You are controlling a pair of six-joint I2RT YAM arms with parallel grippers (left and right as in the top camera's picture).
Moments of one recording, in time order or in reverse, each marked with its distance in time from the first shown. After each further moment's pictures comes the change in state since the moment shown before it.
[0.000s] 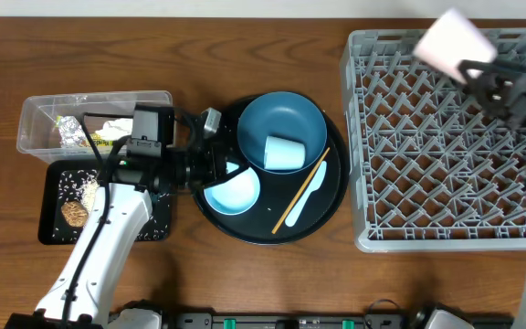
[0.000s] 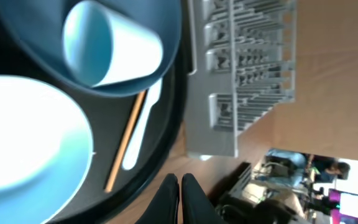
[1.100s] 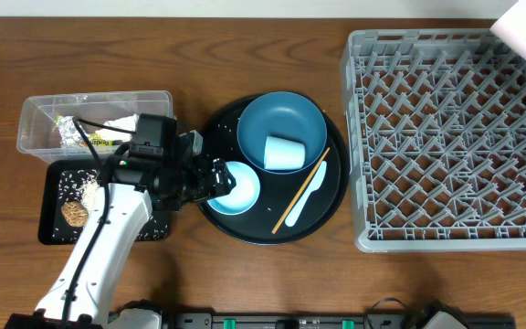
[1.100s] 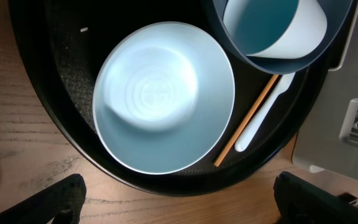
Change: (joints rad) left arm 0.000 0.000 0.000 -0.229 -0.407 0.048; right arm -0.194 -0.096 0.235 0.000 -0.065 0.371
